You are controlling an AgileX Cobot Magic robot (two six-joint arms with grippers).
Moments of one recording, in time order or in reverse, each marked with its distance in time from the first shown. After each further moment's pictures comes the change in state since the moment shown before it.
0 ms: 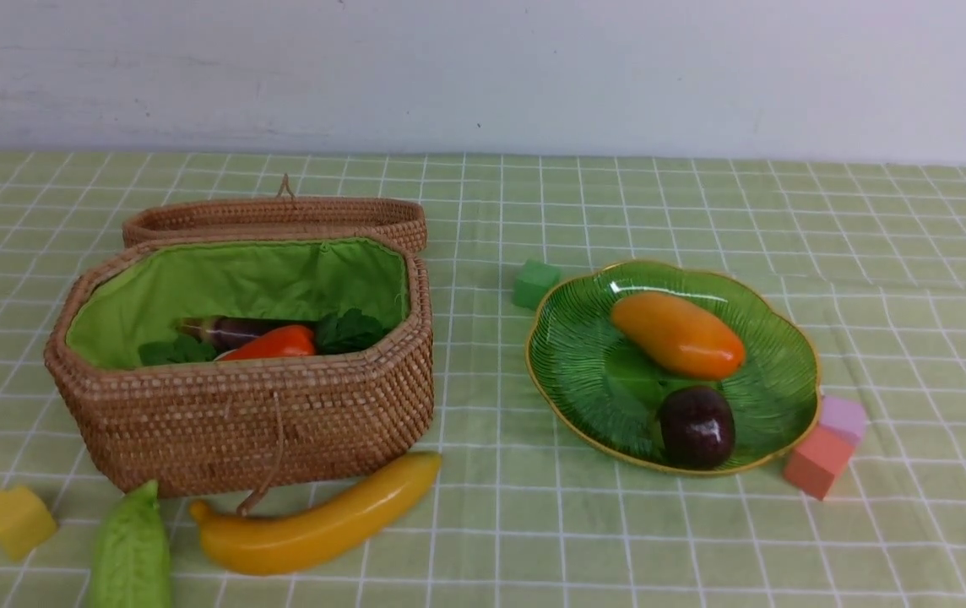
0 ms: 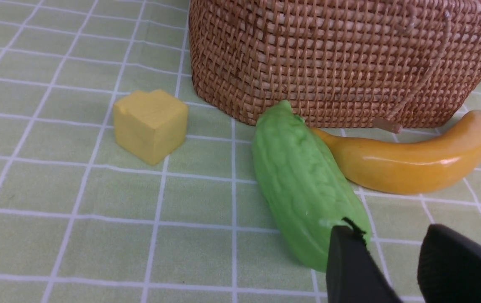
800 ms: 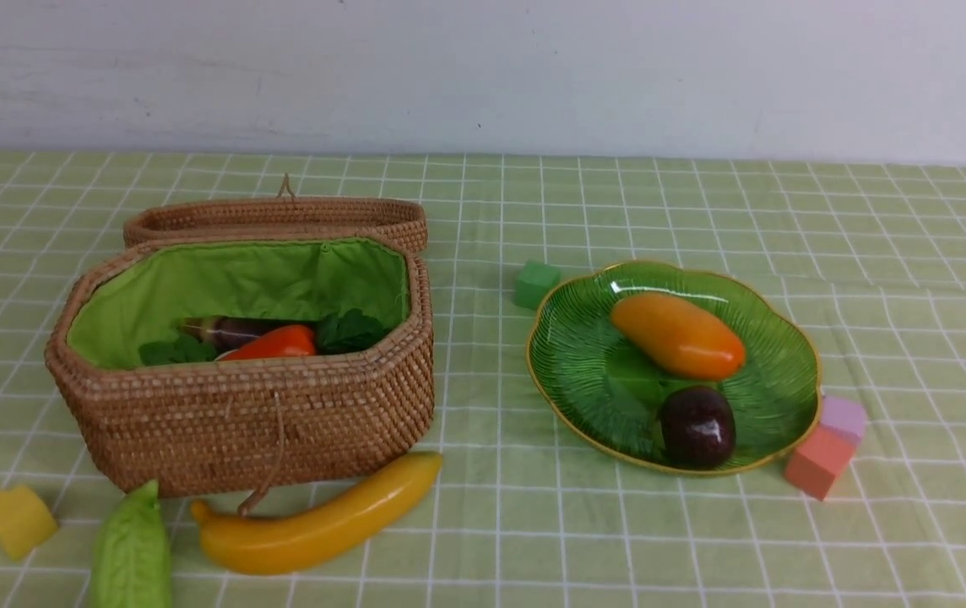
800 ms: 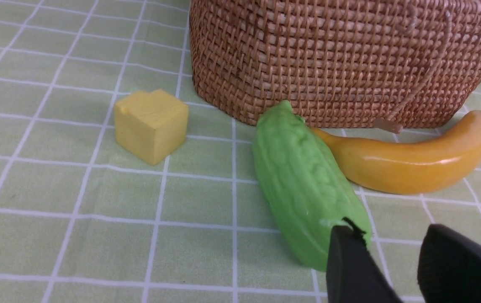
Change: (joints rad) right arm -0.103 -0.092 0.424 0.215 -0.044 -0.002; left arm 0.000 0.000 0.000 0.000 0.000 0.000
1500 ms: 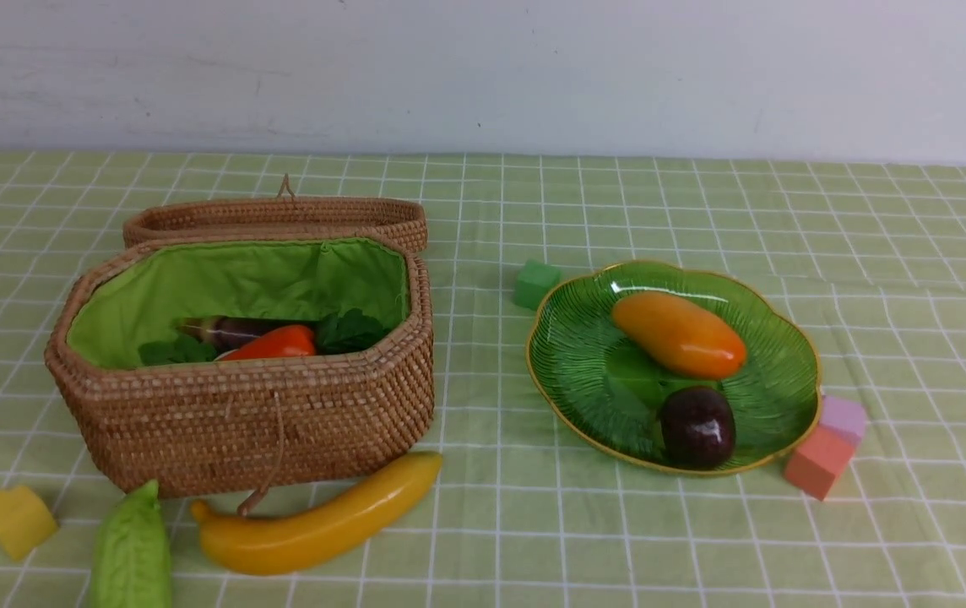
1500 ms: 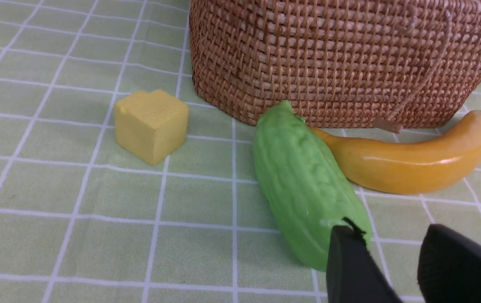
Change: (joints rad) right arm 0.000 0.000 0.000 0.000 0.000 -0.001; left arm 0.000 0.000 0.000 0.000 0.000 0.000
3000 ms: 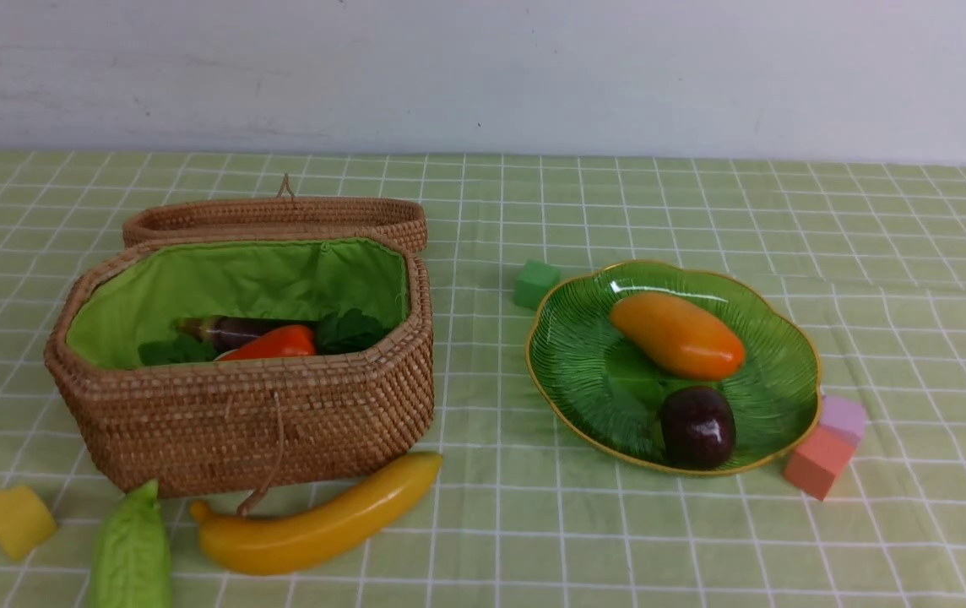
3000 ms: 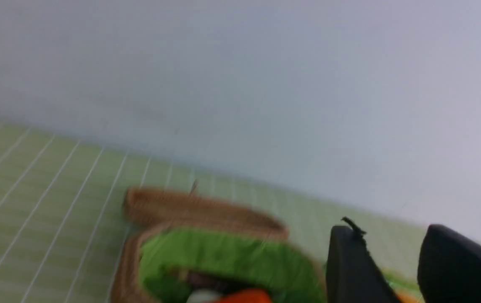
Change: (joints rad) right arm 0.000 0.000 0.000 0.000 0.000 -0.006; left arm 0.000 0.572 -1.036 0.071 0.294 -0.251
